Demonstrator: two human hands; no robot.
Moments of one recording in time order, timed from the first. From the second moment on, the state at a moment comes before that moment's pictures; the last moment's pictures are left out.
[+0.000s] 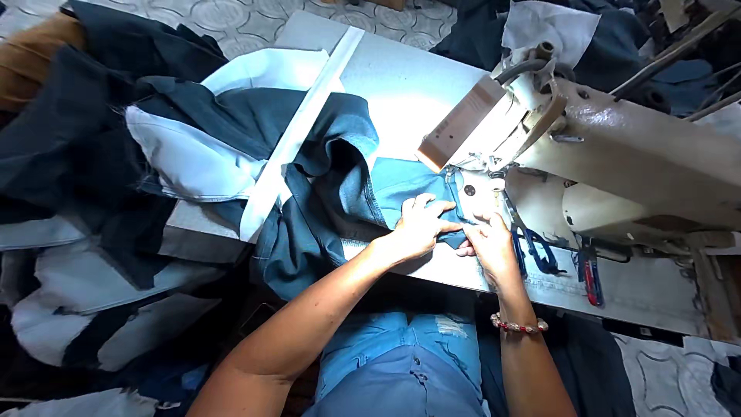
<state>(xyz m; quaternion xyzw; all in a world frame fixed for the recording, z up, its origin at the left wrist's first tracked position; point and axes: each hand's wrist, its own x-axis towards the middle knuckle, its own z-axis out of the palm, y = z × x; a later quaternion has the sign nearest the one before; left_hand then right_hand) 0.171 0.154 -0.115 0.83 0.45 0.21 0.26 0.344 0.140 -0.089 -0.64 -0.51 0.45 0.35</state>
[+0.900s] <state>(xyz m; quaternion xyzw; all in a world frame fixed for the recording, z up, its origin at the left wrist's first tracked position) 0.141 0.147 -0.127 0.88 0.38 0.24 0.16 0.312 0.137 -0.087 -0.68 -0.64 0.27 0.24</state>
